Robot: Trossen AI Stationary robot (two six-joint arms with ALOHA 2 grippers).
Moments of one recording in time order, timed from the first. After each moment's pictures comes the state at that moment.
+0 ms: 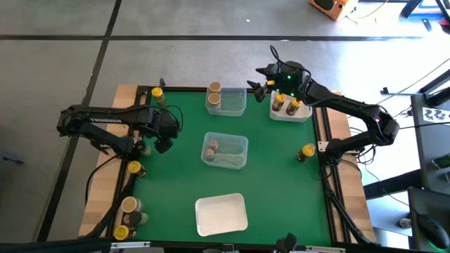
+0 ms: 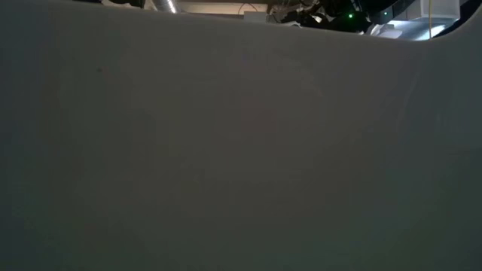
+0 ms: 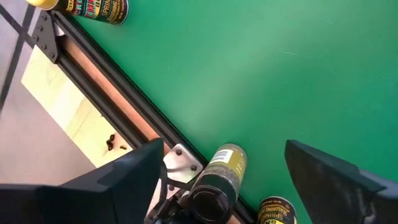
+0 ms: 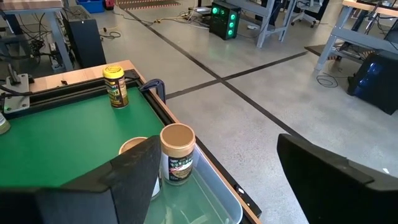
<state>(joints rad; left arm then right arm) 0.05 1.23 1.12 -1.57 -0.32 -0.72 -0.59 1.36 1.10 -0.02 -0.01 -0.07</state>
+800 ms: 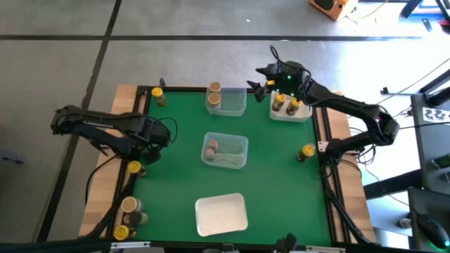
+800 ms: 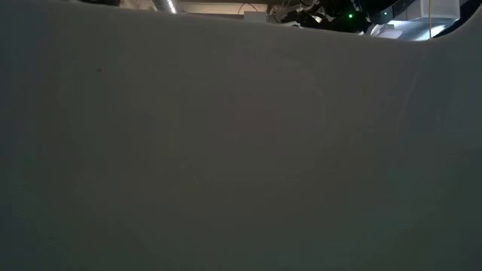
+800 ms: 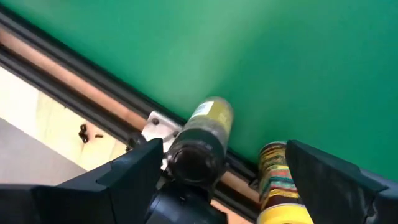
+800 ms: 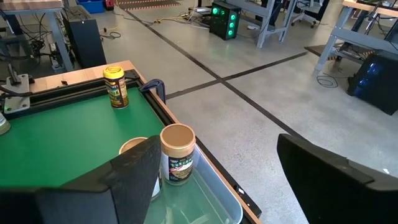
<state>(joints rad) -0.06 1.10 0.96 -1.57 -0.15 -0.62 -0.59 1.36 1.10 -0.02 -0.01 -0.07</state>
